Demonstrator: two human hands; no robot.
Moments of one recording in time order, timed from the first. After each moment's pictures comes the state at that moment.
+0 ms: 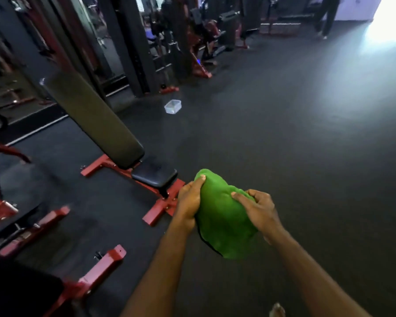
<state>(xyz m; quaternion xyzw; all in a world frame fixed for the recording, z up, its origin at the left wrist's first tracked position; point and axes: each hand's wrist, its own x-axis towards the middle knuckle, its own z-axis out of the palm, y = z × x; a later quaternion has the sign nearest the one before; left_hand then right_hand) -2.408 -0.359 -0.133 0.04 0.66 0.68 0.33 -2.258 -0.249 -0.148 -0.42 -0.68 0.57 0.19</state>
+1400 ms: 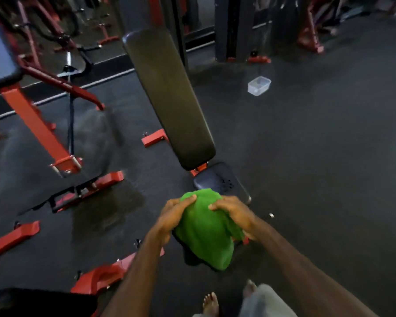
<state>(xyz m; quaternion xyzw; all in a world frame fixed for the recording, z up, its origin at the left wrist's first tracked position) -2.880 -0.447 -0.207 -0.11 0.73 0.60 0.30 -2.817 -0.253 -0.204 -0.19 -0.65 0.72 -0.18</state>
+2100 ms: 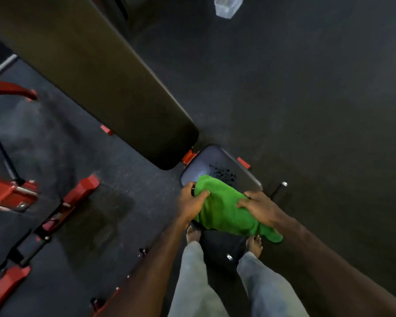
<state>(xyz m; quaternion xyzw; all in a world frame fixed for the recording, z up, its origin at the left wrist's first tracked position) -3.102 -0.310 -0.414 -0.02 0.85 0.38 0.37 -2.969 -0.133 -0.419 -0.36 -0.68 0.60 -0.20</state>
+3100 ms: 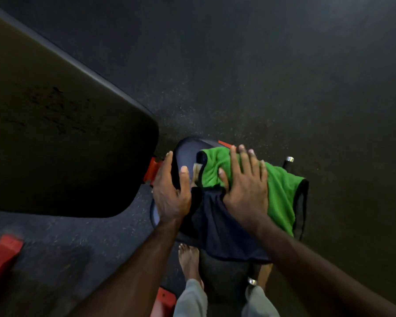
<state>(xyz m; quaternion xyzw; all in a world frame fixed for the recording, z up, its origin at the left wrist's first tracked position) -3.247 -0.265 -0.709 0.27 0.86 0.40 0.16 -3.100 -0.160 -0.688 -0.48 -0.87 0.14 -0.03</state>
